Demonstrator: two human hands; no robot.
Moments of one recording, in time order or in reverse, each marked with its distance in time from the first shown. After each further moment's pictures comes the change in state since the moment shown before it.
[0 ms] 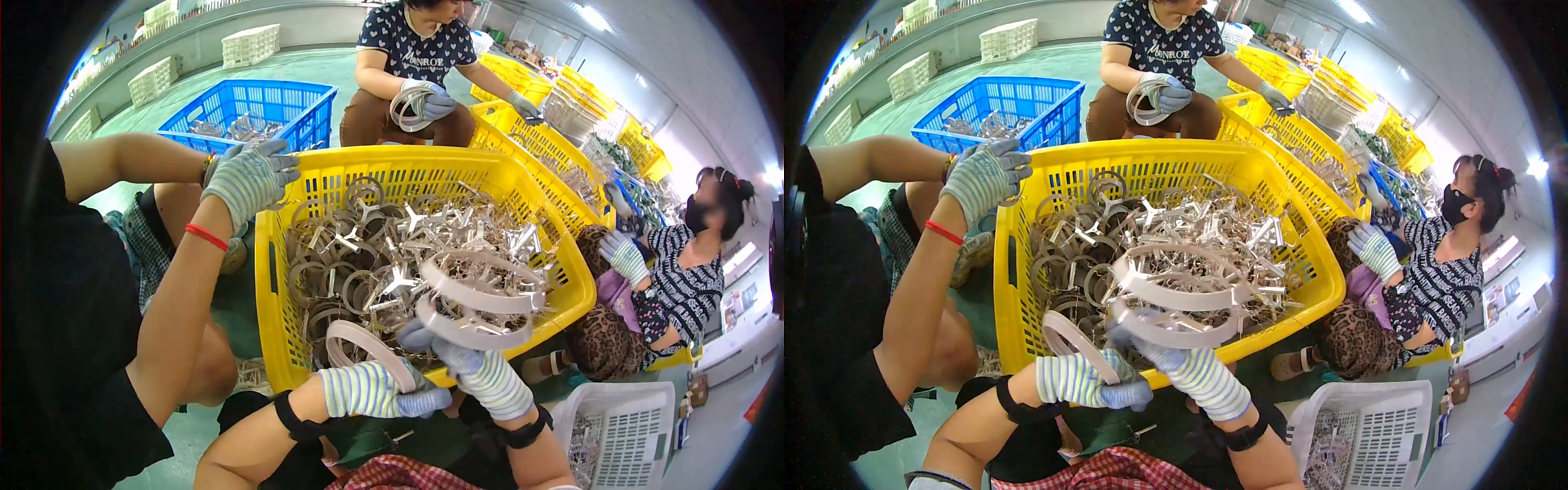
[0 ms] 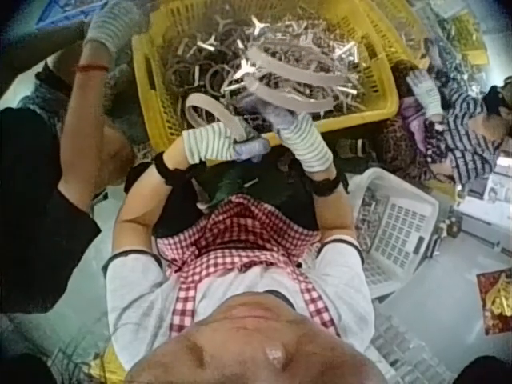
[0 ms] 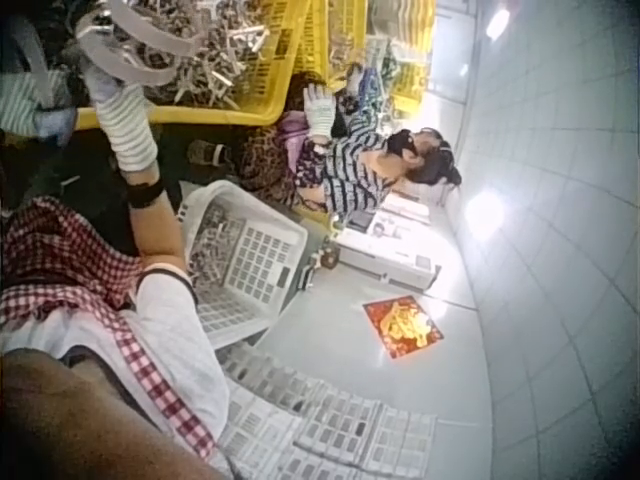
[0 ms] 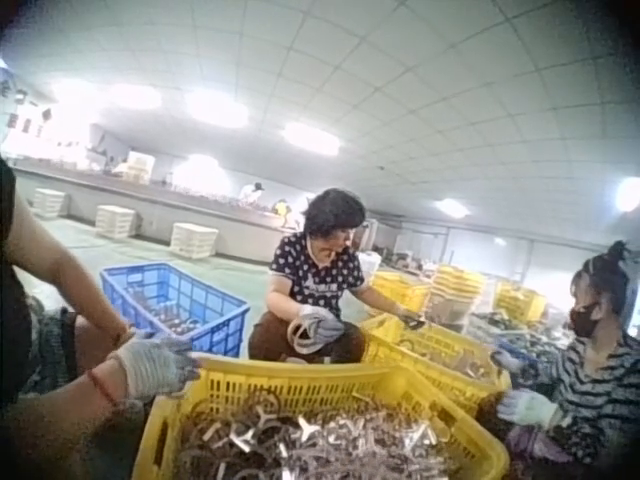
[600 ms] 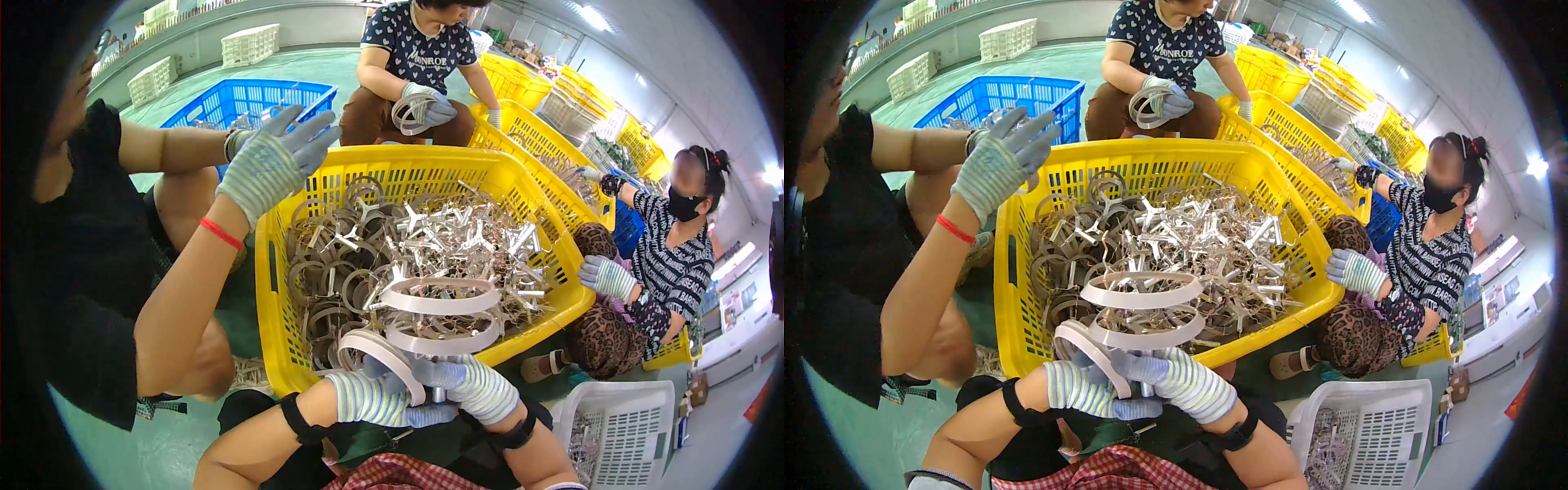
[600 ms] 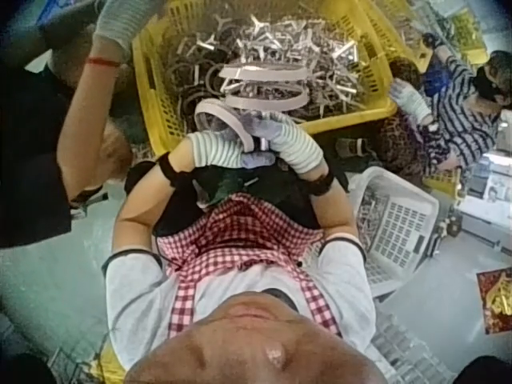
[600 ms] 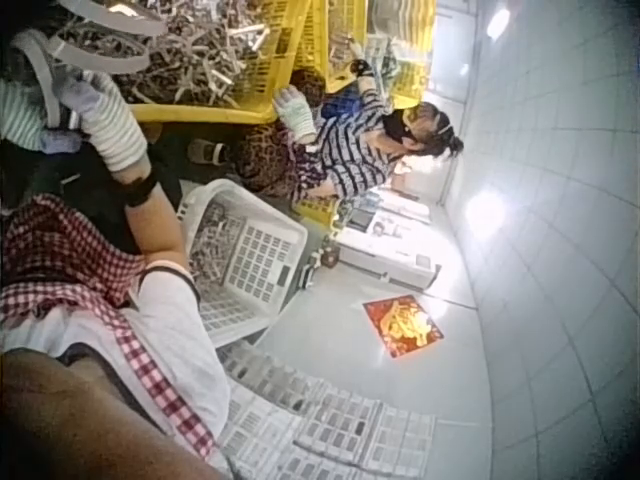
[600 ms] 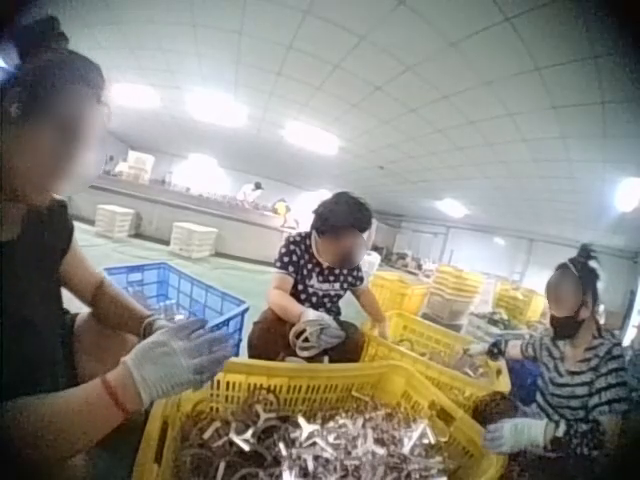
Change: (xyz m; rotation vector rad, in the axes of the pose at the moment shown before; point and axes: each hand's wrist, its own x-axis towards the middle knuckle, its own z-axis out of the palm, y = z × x) left_hand 0.004 0.000 0.034 0.064 0.113 0.101; right_hand -0.042 -0.029 0.019 0.464 -0.046 0.461
